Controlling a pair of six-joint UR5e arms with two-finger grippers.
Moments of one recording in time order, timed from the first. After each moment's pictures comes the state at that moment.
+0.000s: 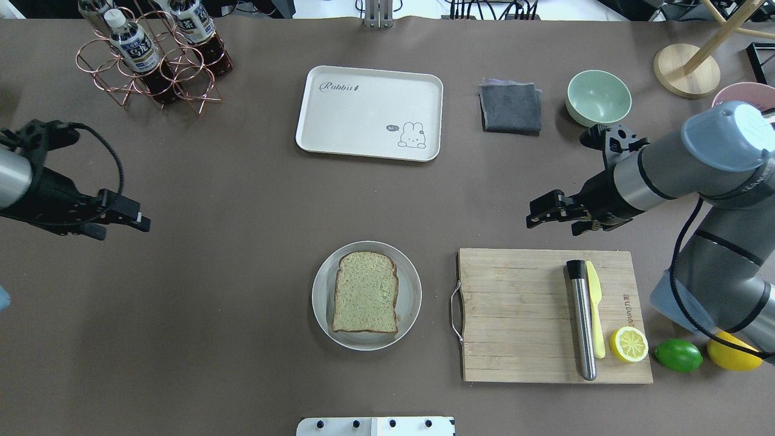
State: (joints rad) left arm -0.83 -1.62 -1.92 -2.11 -2.30 -1.18; right arm 0.81 -1.46 1.88 -1.09 2.26 1.13
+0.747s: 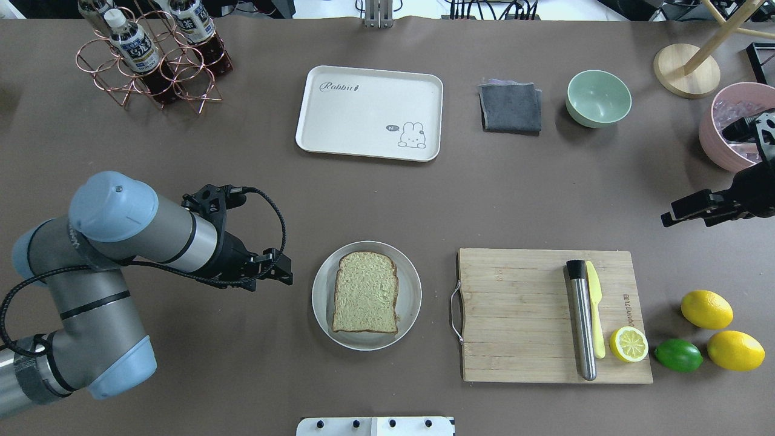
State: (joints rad) left arm -0.53 -1.88 -1.82 -2.10 -2.11 -1.41; right arm 1.06 -1.70 1.87 -1.09 2.38 0.72
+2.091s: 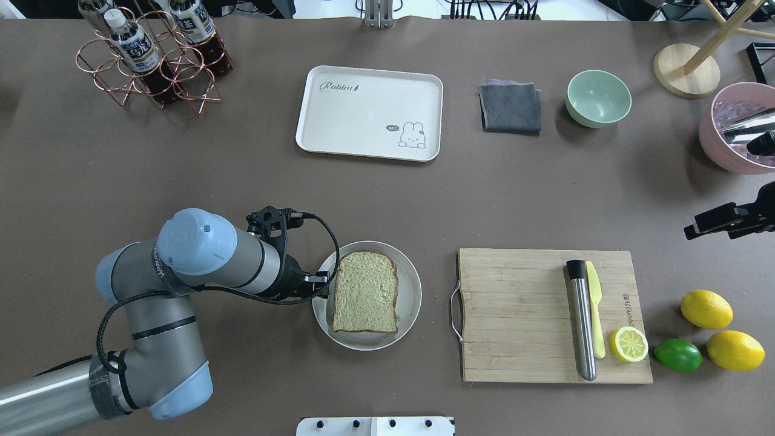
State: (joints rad) left arm -0.42 -2.00 -1.70 -2.11 -1.95 -1.36; right arm 1.08 -1.76 1.87 -1.08 2.39 0.70
